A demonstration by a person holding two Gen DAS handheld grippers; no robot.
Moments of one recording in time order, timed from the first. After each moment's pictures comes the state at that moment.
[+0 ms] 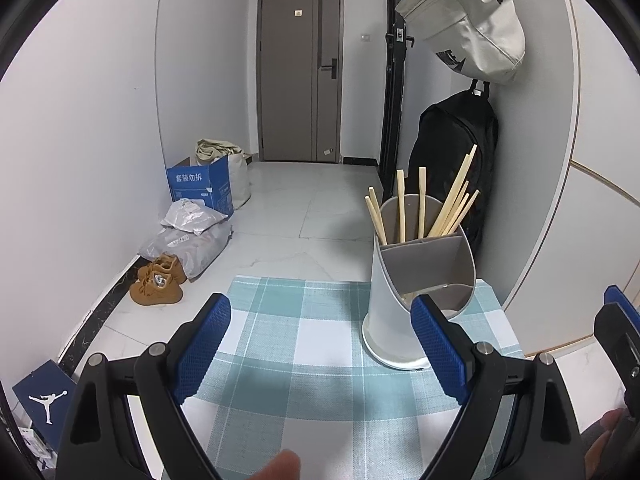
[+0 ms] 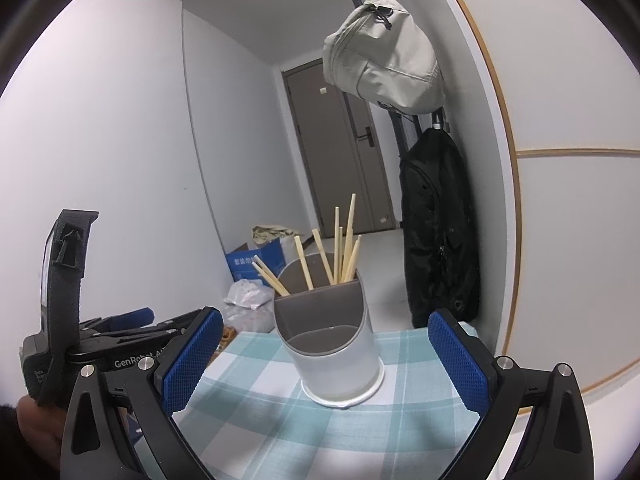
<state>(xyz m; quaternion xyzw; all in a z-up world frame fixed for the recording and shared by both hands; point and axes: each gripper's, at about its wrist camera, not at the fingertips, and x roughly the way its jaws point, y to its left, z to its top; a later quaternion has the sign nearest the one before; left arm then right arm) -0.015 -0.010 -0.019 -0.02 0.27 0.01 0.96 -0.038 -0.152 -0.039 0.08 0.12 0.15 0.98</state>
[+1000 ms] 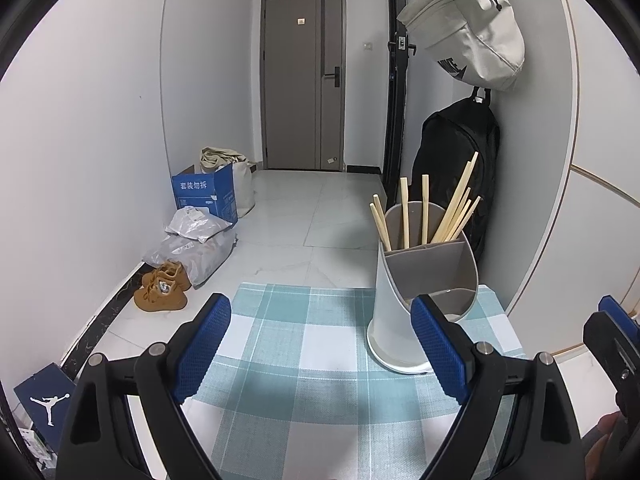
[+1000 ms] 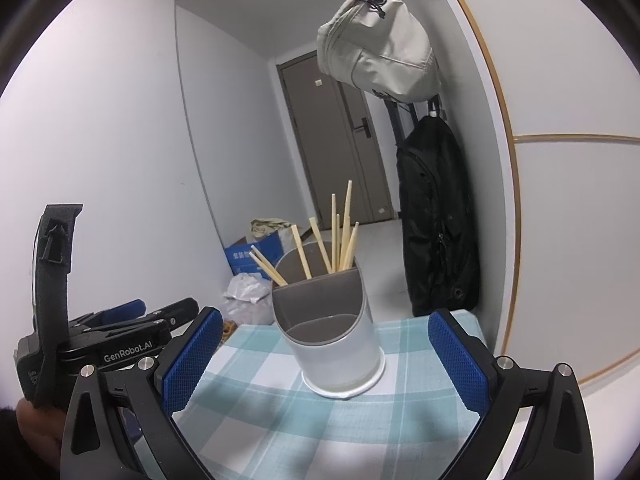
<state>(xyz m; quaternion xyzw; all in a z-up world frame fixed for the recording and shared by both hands) -0.019 -0.008 -0.016 -0.02 0.26 0.01 0.97 -0.037 -0.152 -0.043 0.09 0.14 0.14 0.98</state>
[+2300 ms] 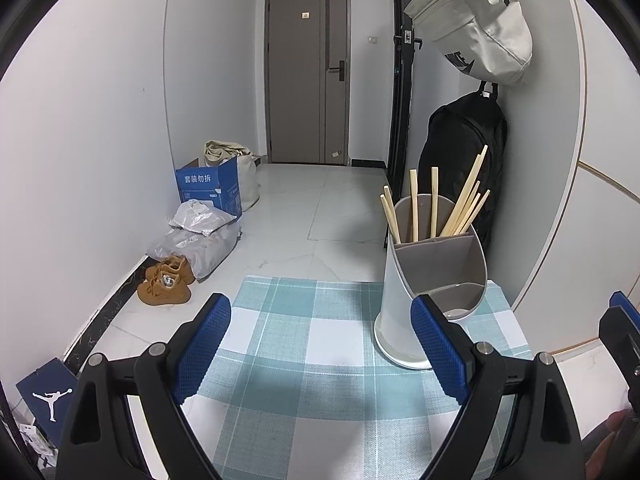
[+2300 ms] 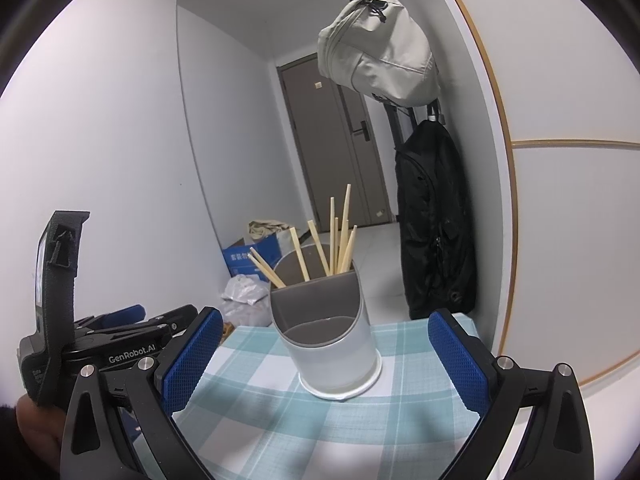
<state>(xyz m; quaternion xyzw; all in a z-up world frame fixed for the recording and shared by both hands) -0.016 -0.005 -0.020 -0.02 0.27 0.02 0.96 -0.039 -0.152 -0.044 0.09 0.13 0.14 0.98</state>
